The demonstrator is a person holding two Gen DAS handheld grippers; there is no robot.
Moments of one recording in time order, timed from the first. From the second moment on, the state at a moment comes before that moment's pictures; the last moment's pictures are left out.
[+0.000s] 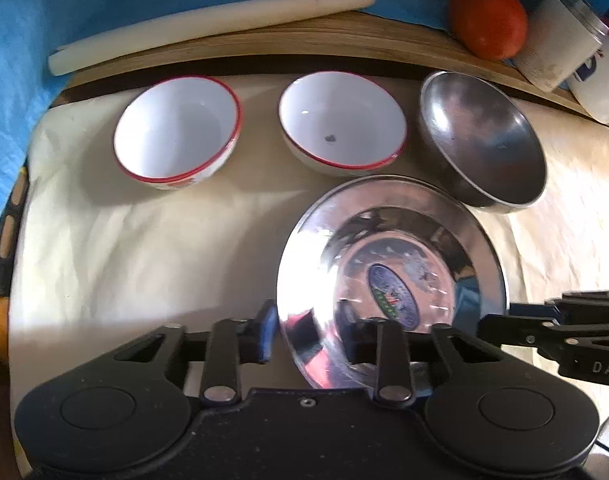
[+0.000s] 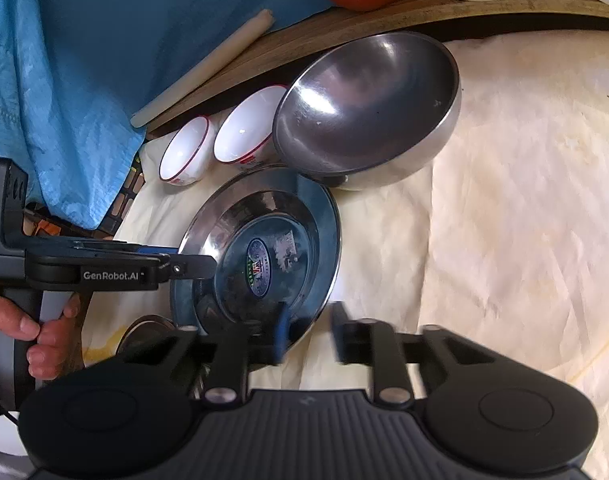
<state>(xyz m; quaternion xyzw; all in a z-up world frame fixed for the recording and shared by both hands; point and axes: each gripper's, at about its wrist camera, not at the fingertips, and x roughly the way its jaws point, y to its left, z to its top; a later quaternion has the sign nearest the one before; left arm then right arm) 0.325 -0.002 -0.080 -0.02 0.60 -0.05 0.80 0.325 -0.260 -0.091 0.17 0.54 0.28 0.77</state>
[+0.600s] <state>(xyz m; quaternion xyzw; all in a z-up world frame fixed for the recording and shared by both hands) 0.323 -0.038 -0.082 -0.04 0.61 -0.09 0.79 0.302 -0.296 -0.092 0.21 0.55 0.21 0.78</state>
